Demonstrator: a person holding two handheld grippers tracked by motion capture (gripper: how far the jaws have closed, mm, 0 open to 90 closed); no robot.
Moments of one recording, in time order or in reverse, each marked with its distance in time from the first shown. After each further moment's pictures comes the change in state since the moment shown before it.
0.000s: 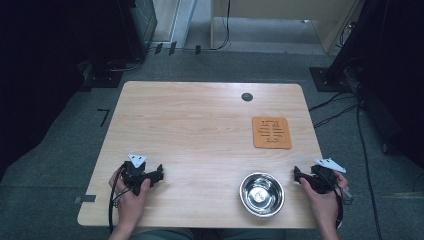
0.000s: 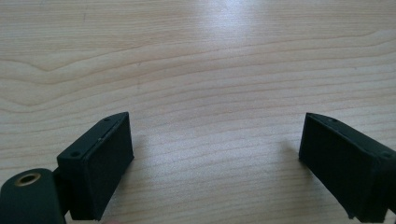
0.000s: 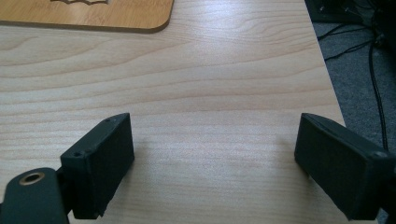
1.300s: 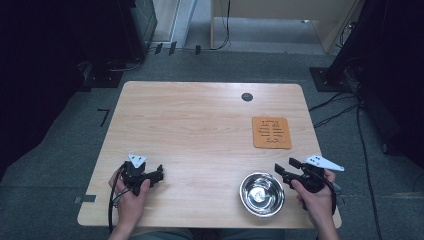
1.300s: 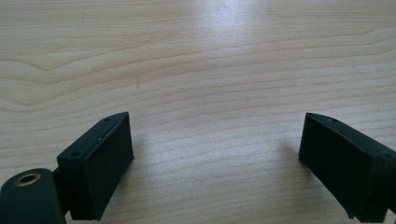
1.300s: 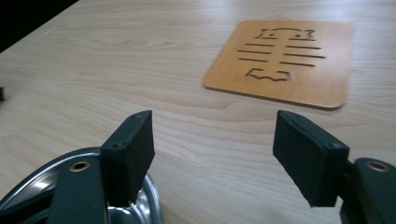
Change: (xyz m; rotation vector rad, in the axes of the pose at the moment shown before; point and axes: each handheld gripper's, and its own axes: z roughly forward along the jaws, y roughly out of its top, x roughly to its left) left arm 0.000 -0.001 -0.001 0.000 -0.003 0.002; right arm 0.047 0.025 -0.040 -0.122 0.485 -0.056
